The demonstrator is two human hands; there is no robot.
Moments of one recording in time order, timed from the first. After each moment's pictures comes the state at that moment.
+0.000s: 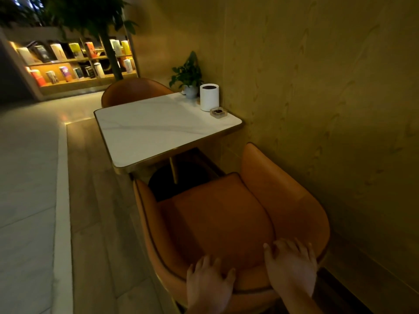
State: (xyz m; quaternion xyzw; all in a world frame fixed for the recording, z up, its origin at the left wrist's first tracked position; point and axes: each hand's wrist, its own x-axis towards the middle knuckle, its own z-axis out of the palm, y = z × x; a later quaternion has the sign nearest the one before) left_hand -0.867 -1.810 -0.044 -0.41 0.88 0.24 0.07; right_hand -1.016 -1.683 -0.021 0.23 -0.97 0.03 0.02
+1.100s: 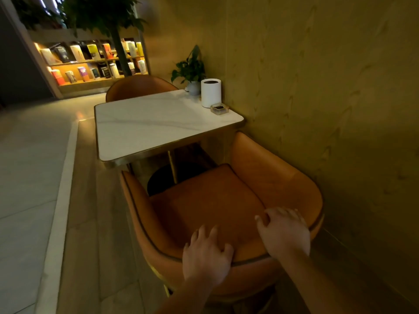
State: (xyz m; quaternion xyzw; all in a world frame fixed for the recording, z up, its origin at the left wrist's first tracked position) left_hand -0.974 -1.826 -0.056 -0.46 0.86 0.22 -0.01; right_hand -1.144 -1.725 -0.031 0.37 -0.92 0.07 0.08
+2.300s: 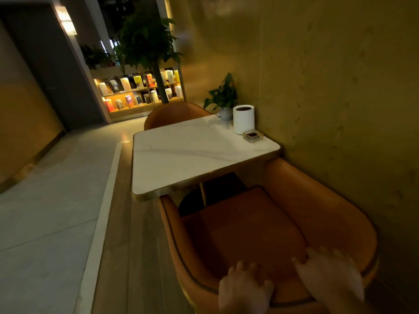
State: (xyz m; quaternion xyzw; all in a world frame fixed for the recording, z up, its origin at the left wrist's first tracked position) left_hand -1.041 -1.892 -0.042 -0.45 0.85 0.26 0.06; right_hand -1.215 -1.800 -0.025 0.37 -0.92 -0.05 -0.07
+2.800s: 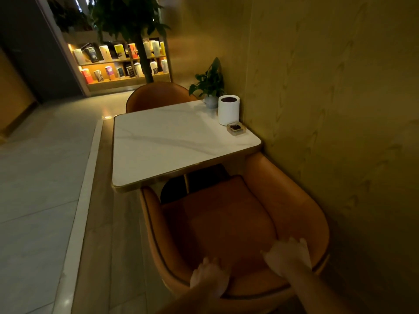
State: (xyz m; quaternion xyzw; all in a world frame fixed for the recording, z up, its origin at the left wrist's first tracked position) left_hand -1.055 -1.911 -0.042 -0.46 0.81 0.30 0.21; right_hand -1.251 -1.817 -0.006 0.42 -0.88 -0.15 -0.17
